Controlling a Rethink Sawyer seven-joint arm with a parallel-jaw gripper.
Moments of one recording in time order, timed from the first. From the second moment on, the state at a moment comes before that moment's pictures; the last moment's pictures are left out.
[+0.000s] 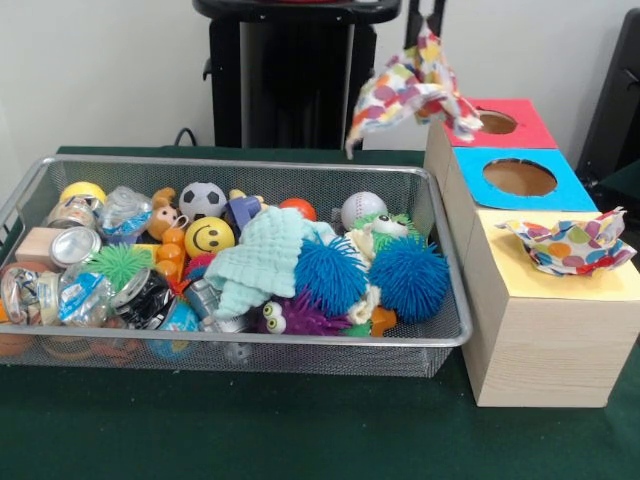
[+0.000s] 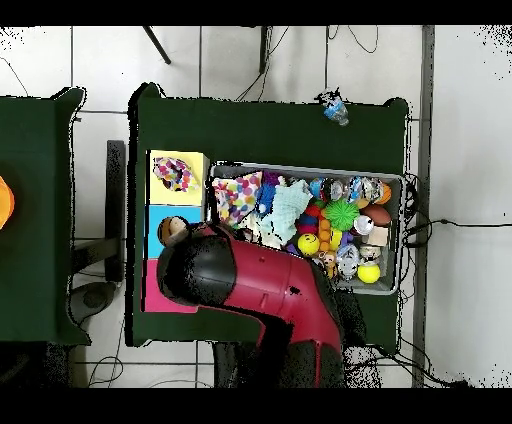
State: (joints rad) arm 0.00 -0.94 -0.18 1.79 0.15 0.67 1.60
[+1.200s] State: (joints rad) arm 0.10 -0.68 -0.20 1.62 0.20 0.56 1.75
